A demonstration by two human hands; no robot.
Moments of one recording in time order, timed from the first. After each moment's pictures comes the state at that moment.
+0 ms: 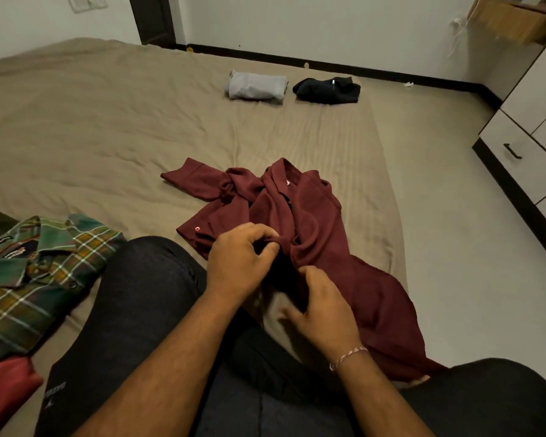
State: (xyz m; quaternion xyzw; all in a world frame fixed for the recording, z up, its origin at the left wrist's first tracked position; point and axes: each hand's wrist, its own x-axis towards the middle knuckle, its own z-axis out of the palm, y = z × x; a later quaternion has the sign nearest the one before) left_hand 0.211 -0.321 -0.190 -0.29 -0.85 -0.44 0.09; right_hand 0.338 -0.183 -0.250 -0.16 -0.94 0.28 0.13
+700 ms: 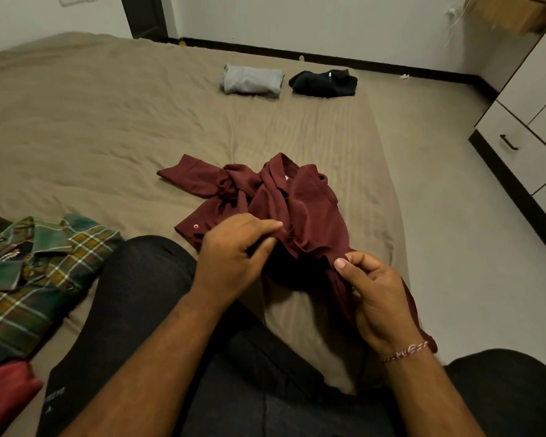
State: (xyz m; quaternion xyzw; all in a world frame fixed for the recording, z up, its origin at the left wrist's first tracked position) left_hand 0.208 -0.343 -0.177 -0.46 -0.74 -0.44 0.22; right_hand 0.363 -0.158 -0.188 -0.23 -0.56 0.77 0.21
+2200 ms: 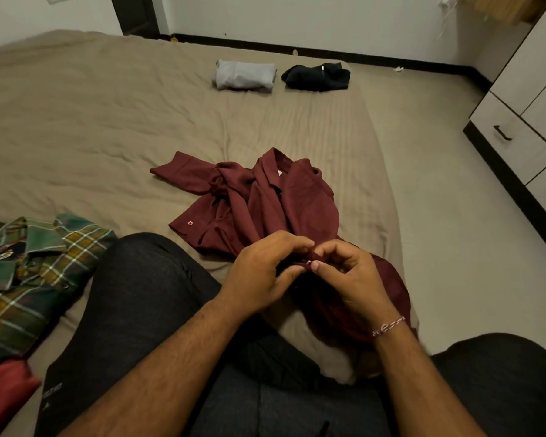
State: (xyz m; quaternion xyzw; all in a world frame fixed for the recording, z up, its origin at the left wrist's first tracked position) left_hand 0.231 -0.313 -0.206 -0.53 -0.74 -0.42 0.05; right_hand 0.349 -0.146 -0.201 -0.10 -0.74 0.64 0.18
